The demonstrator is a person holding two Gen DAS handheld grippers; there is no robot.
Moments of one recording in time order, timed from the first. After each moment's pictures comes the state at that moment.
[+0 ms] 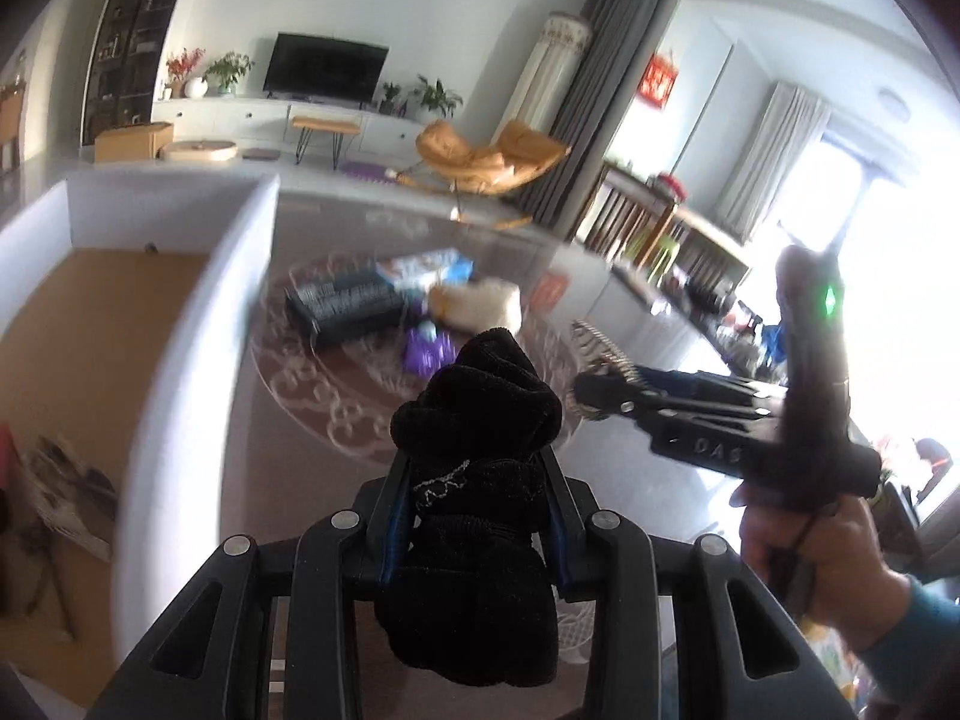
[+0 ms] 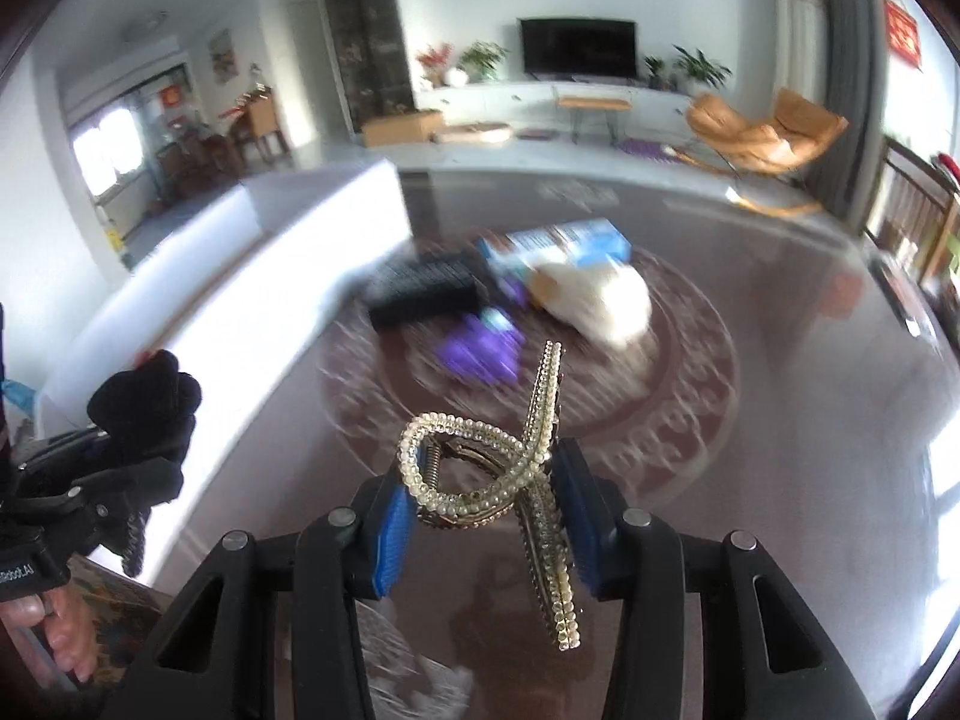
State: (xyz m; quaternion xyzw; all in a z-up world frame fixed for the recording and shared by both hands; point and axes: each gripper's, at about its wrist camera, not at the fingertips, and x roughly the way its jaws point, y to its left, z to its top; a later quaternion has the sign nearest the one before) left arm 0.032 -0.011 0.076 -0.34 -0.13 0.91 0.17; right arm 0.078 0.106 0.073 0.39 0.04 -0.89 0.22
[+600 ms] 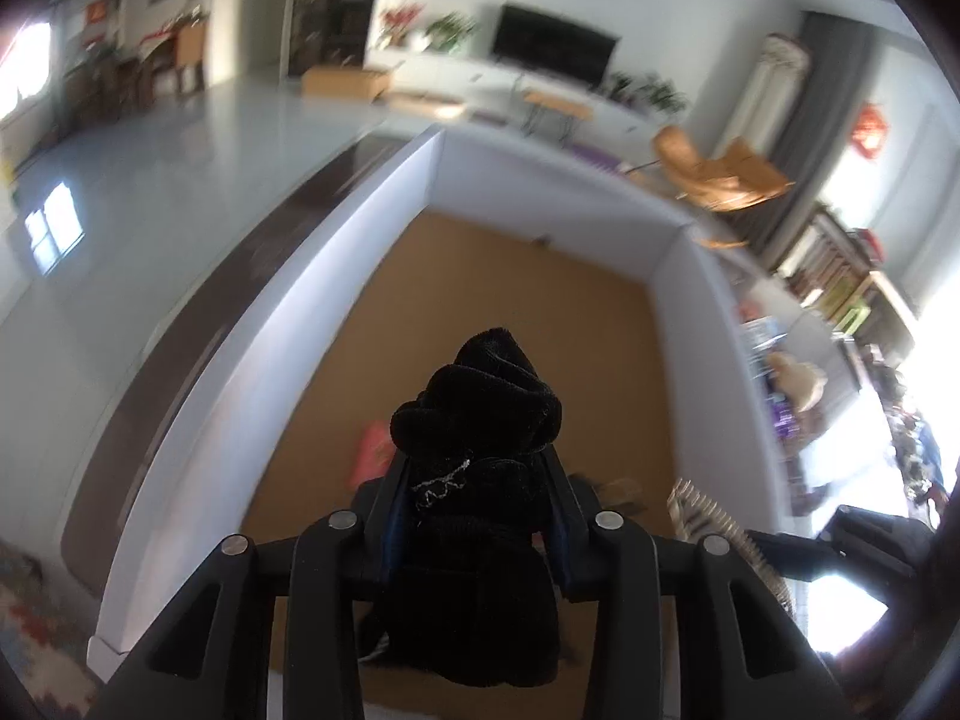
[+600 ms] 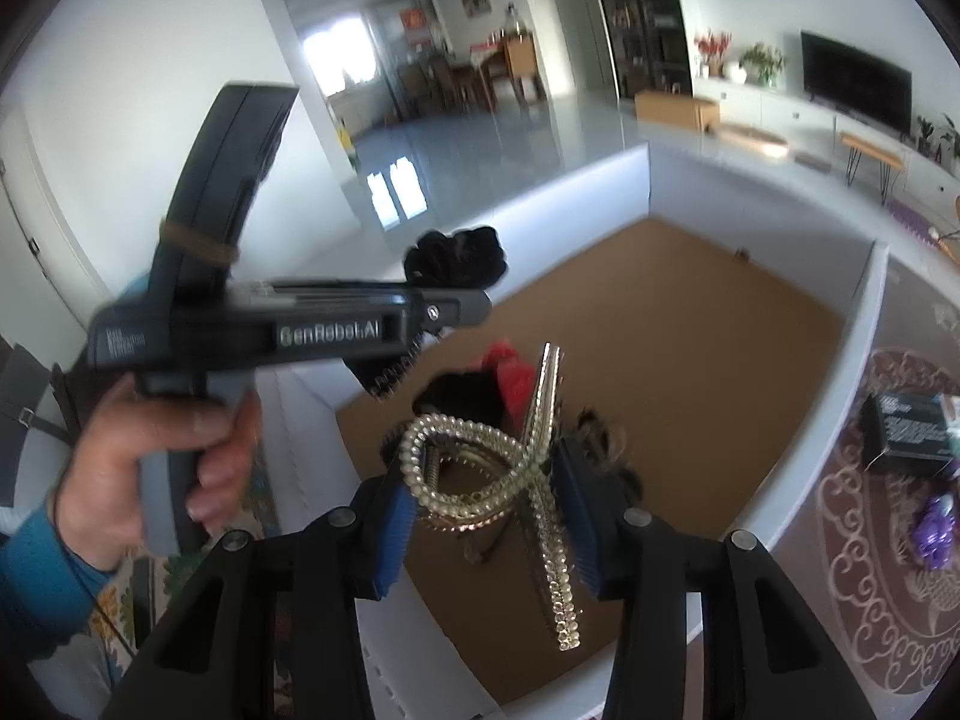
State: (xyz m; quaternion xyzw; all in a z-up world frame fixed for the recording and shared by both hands) left arm 0.032 -0.275 0.054 -0.44 -0.16 0.88 -0.08; right arm 0.137 -0.181 0.069 0.41 0.10 -0.77 0.48
